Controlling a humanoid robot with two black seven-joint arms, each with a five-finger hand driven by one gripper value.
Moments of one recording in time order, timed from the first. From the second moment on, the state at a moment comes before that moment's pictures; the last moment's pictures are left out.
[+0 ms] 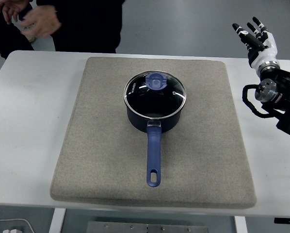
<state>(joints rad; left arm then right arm) -0.02 0.00 -0.13 -0.16 0.08 -0.05 -0.03 1.23 -0.20 -0.30 0.54 0.88 -0.12 0.54</state>
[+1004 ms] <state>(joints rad) -0.02 0.00 -0.13 -0.15 0.08 -0.04 -0.03 1.24 -0.21 -0.27 0.53 0.88 -0.13 0.54</state>
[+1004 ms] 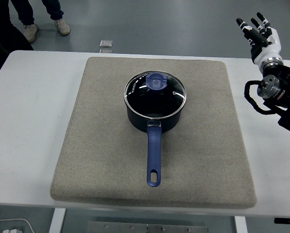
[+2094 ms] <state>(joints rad) -0.01 0.00 -0.13 -0.15 0.08 -0.04 -0.03 1.20 -0.24 -0.27 0.52 0.84 -0.12 0.54</state>
